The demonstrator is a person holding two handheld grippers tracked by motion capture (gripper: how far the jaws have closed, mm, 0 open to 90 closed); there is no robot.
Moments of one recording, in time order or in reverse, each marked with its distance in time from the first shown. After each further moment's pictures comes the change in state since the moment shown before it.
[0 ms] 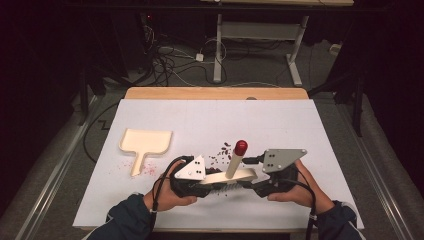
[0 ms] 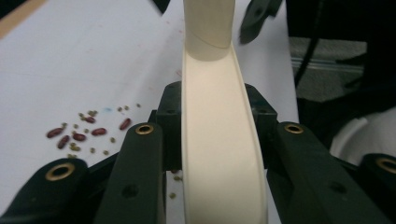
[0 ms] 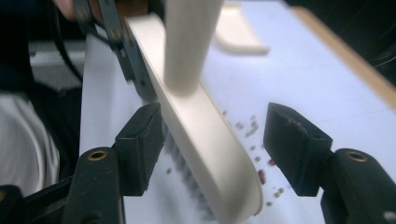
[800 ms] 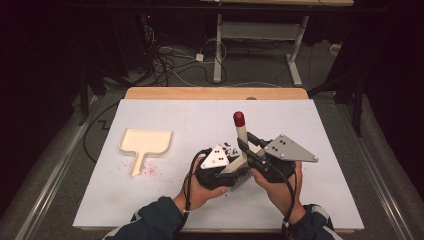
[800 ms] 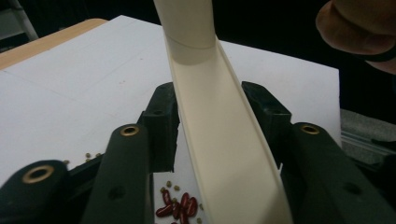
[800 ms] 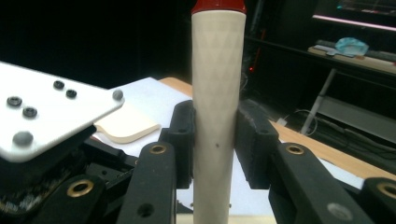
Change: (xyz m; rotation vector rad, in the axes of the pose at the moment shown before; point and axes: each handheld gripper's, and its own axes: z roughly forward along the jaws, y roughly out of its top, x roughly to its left) left arm 0.008 0.027 0.054 -0.182 0.177 -0.230; right arm 0.016 0.039 -0.006 -0.297 -0.539 0.307
